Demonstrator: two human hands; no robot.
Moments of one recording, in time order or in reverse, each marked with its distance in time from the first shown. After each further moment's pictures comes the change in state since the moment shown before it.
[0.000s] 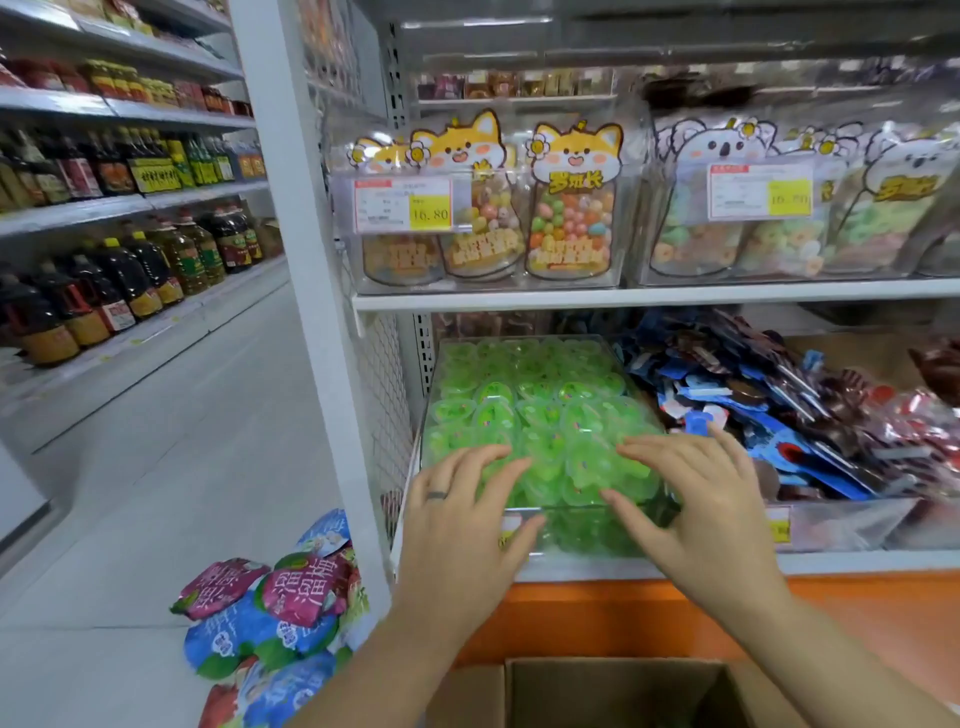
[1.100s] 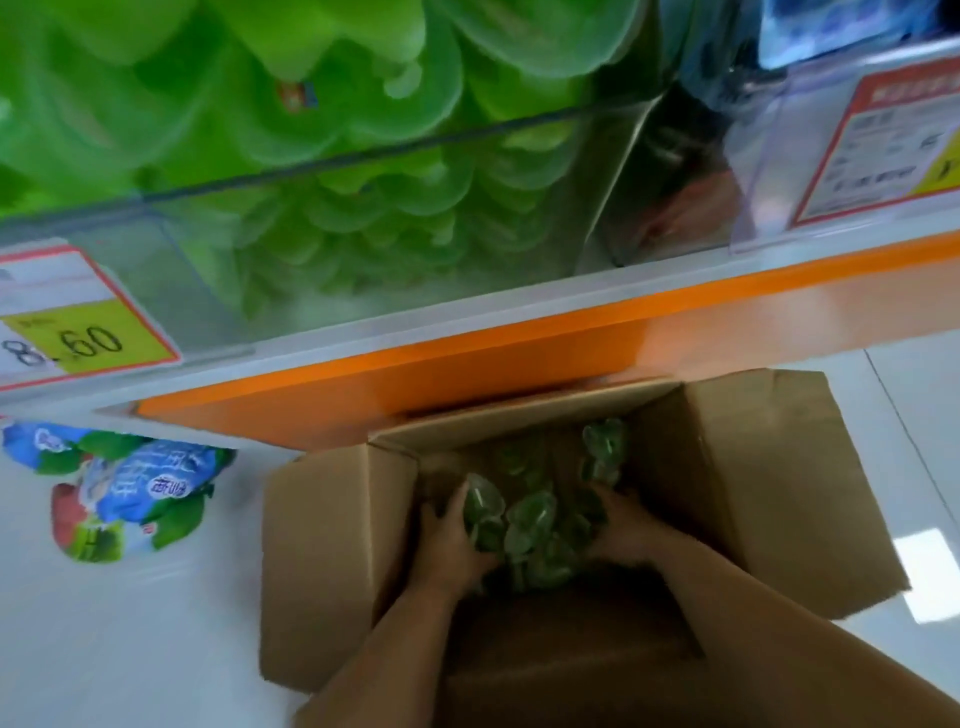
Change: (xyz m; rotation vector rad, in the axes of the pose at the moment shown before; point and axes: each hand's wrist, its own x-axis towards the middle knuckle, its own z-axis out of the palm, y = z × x) left_hand -0.274 0.065 0.209 -0.496 -1.460 -1.099; right_hand -0.345 0.105 0.134 0.453 -1.531 1.110
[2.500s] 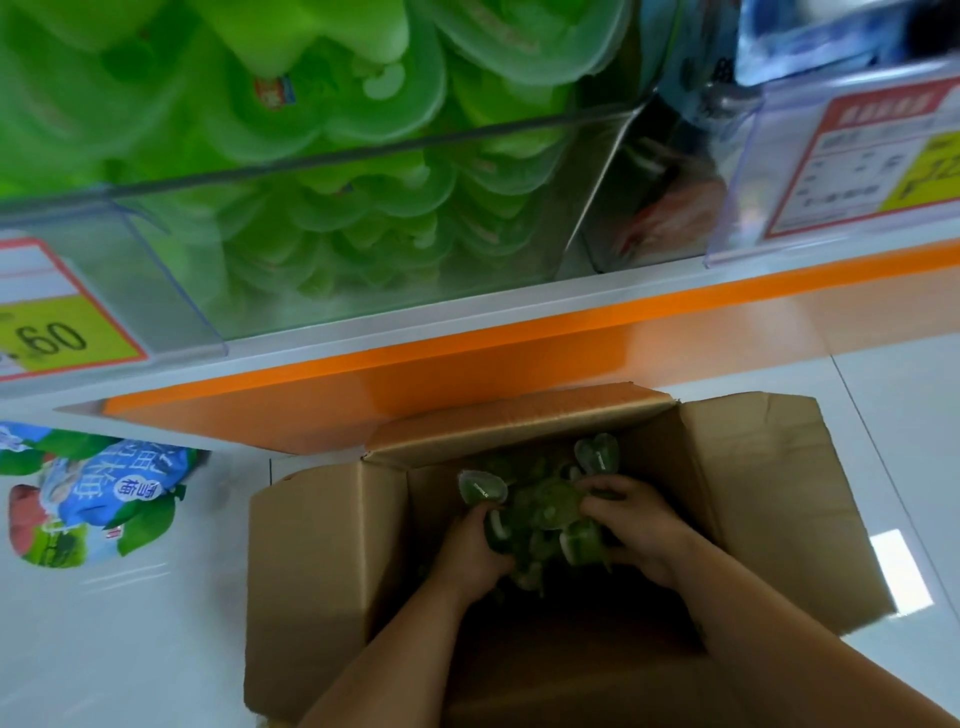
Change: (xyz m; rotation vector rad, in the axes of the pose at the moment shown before) left_hand 0.016 0.007 0.035 -0.143 -0.127 0.119; right_hand -0.032 -0.014 -0.021 0.838 0.154 0.257
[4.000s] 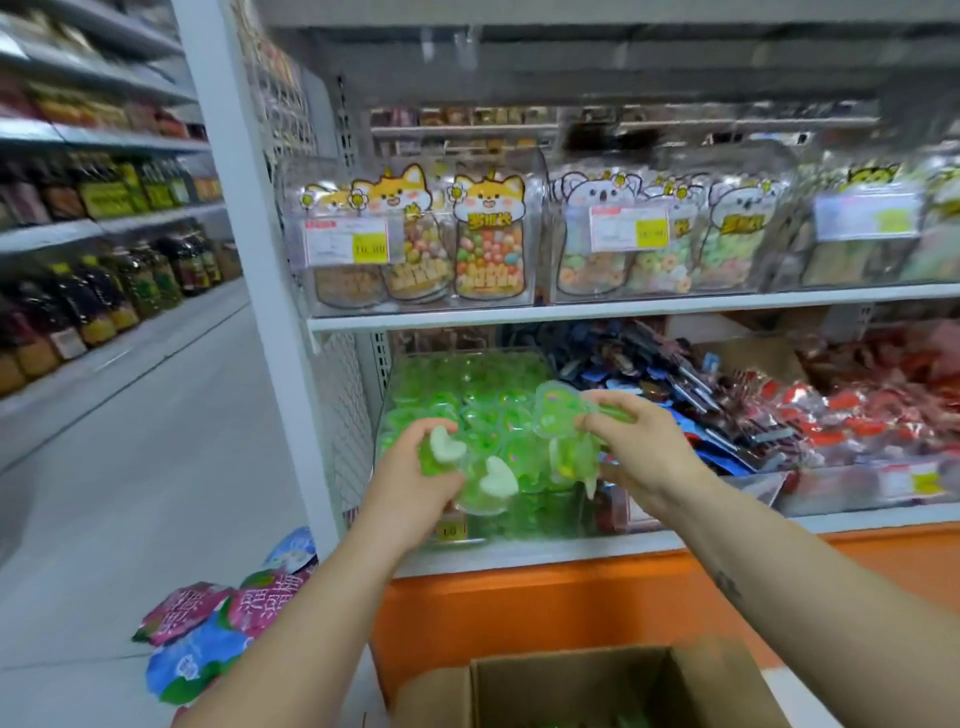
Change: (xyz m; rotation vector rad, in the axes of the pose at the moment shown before) left_hand -0.318 0.209 -0.188 -0.154 0.713 0.805; right_hand -0.336 -0.202 0.047 0.228 0.024 -1.089
